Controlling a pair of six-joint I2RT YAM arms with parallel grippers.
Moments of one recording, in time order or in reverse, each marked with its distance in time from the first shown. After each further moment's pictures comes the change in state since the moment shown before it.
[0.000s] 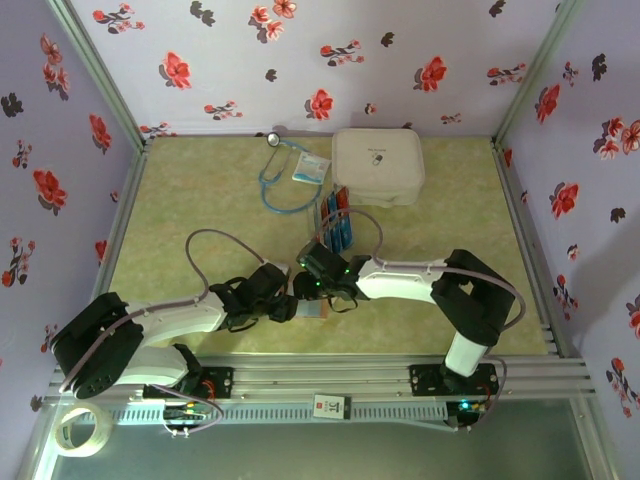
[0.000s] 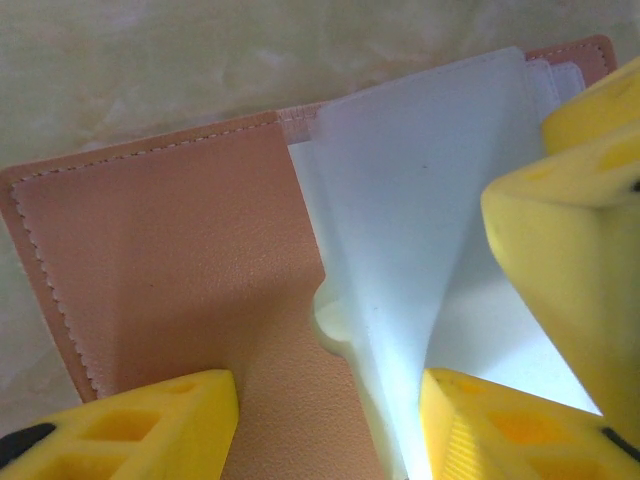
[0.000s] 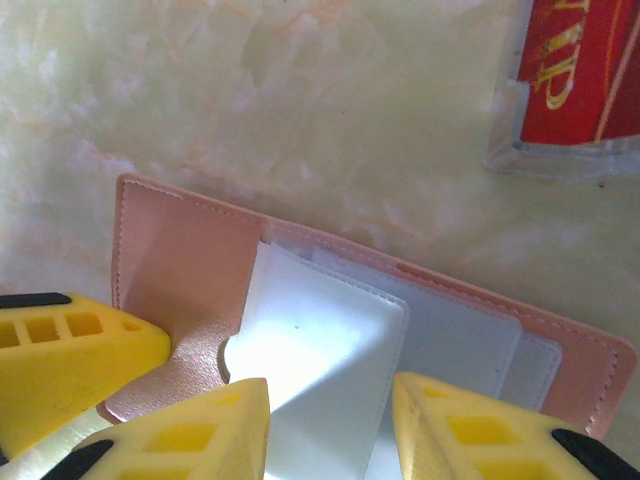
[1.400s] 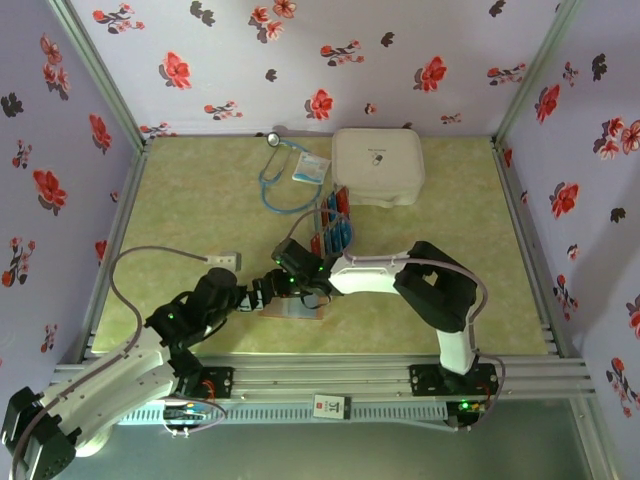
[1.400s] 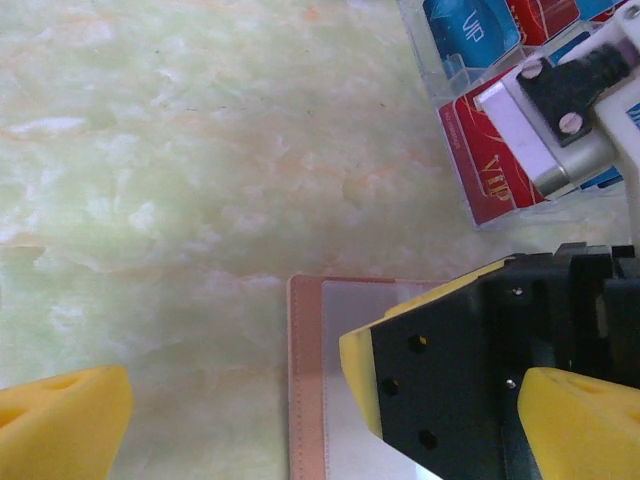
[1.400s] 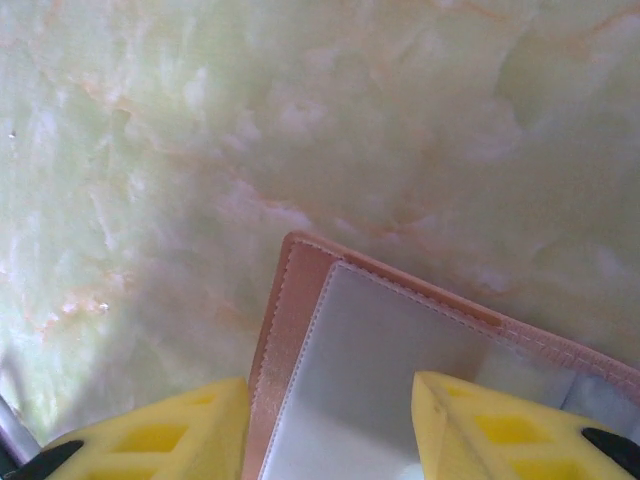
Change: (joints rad) left arm 0.141 -0.627 -0.105 -0.204 -0.167 -0.092; right arm 0.042 0.210 0.187 0.100 -0.106 0.074
